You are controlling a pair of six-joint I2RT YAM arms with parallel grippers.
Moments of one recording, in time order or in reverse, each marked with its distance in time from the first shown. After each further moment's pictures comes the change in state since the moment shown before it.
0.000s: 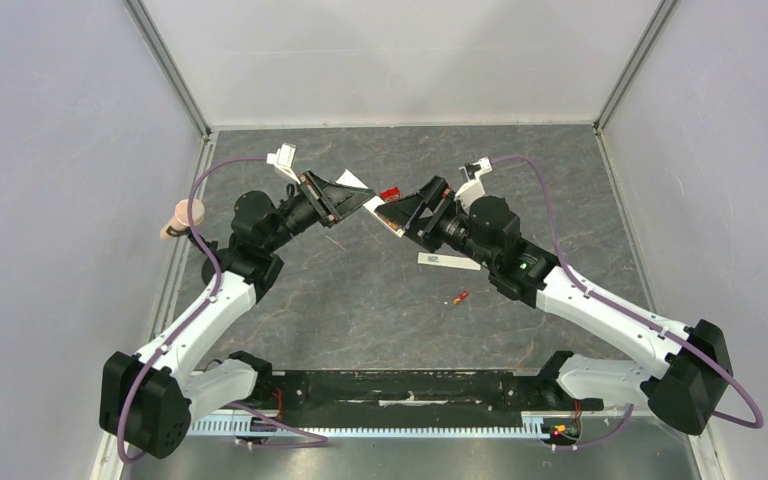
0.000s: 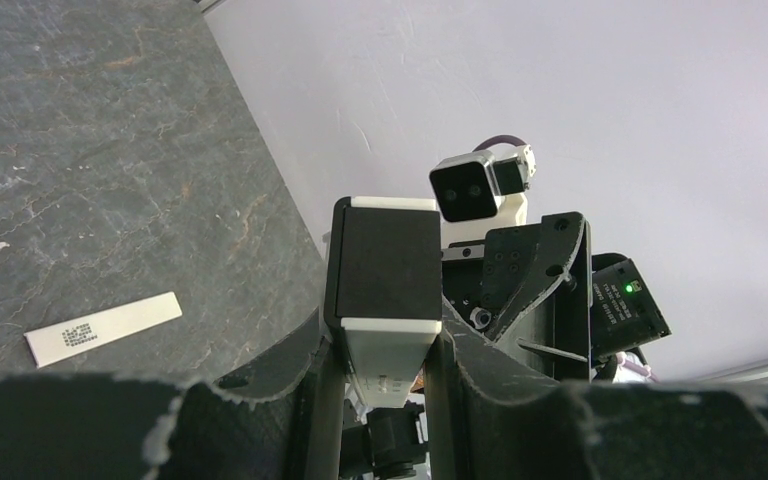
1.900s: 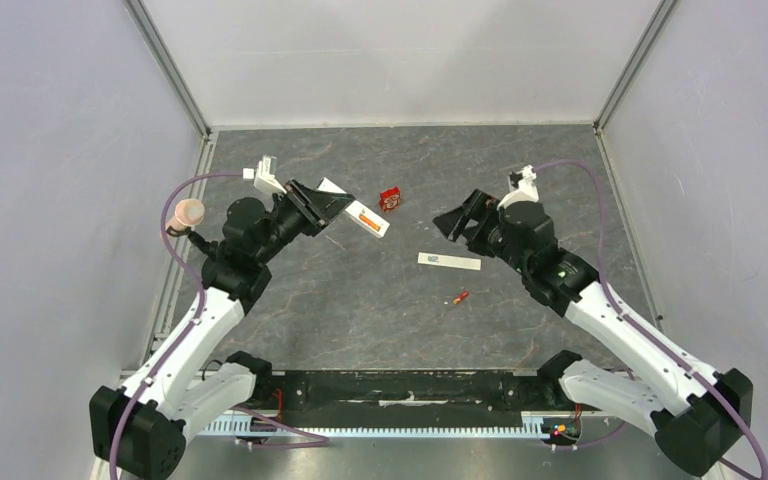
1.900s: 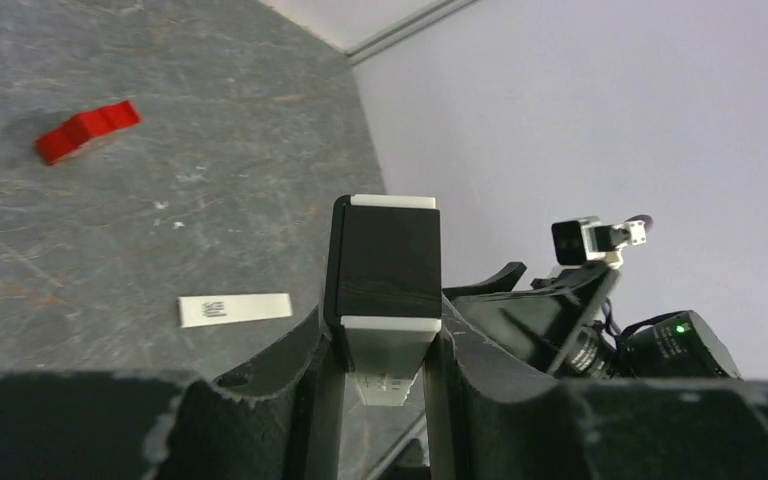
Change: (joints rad) left arm 0.026 -0.126 -0.005 -0.291 -0.211 0.099; right arm -0.203 -0.207 -0.081 -0.275 0.066 -0.295
